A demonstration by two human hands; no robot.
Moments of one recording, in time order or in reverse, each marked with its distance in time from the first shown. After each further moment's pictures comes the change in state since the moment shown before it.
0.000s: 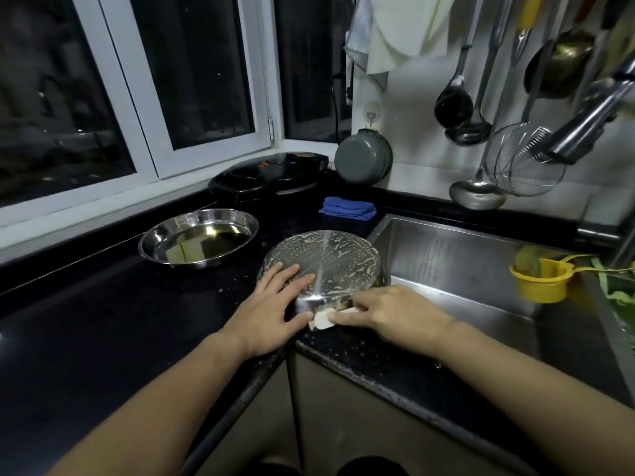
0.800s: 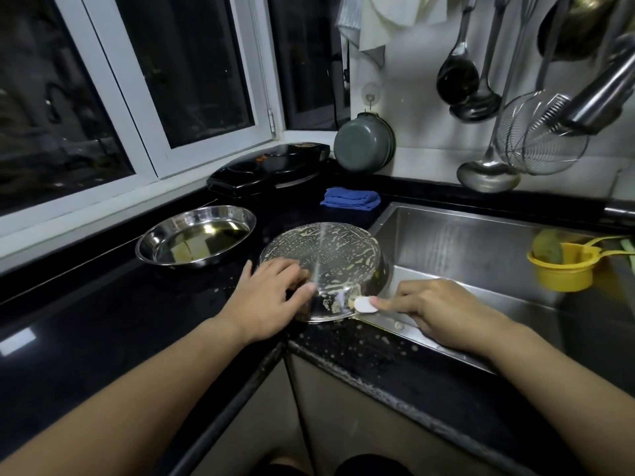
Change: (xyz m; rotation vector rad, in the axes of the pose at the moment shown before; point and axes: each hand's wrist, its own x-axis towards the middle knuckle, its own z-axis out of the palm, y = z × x) left_hand 0.019 0.023 -0.016 0.139 0.031 -0.068; right_hand -0.047 0.048 0.020 0.176 0.121 0.102
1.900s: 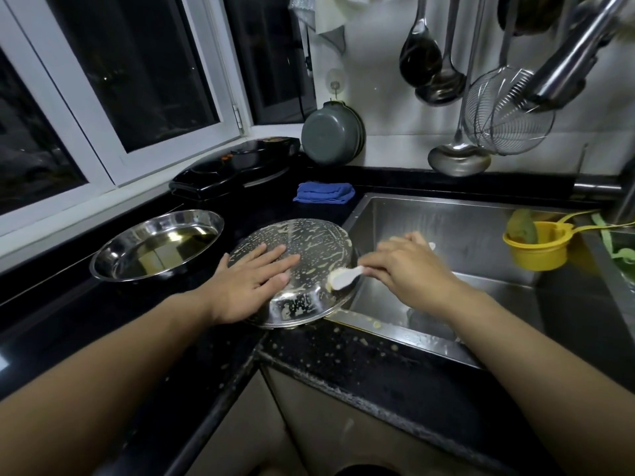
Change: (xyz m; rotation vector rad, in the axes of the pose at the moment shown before) left_hand 0.051 -0.017 -0.006 0.065 -0.320 0.064; right_hand 0.033 0.036 0.012 -0.065 0.171 0.252
